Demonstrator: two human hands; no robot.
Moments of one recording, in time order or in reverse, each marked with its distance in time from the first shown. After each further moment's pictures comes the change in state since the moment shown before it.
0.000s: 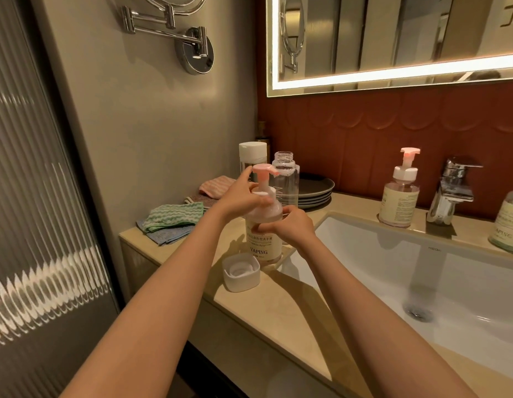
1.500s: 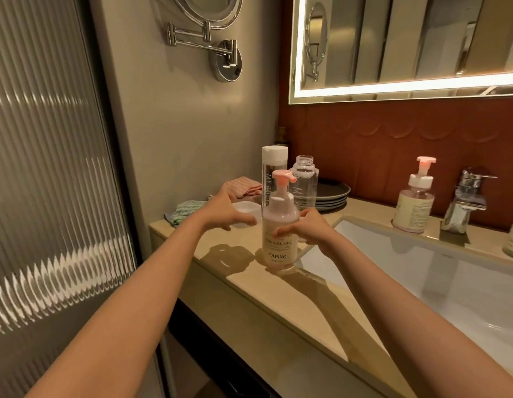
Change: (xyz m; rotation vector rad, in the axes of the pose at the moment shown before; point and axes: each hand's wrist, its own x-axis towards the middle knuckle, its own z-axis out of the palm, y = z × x) left_hand -0.061 -0.022 -0.055 0.291 0.064 -0.171; right_hand -0.025 -0.015 -0.009 -0.001 -0.162 0.036
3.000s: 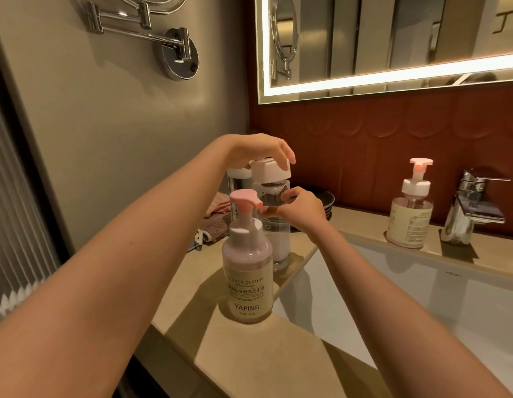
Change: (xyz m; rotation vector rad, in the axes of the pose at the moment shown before) left_hand 0.124 0.148 0.011 0.191 -0.362 0.285; right_hand 0.107 0.001 -0.044 -0.153 0.297 -0.144
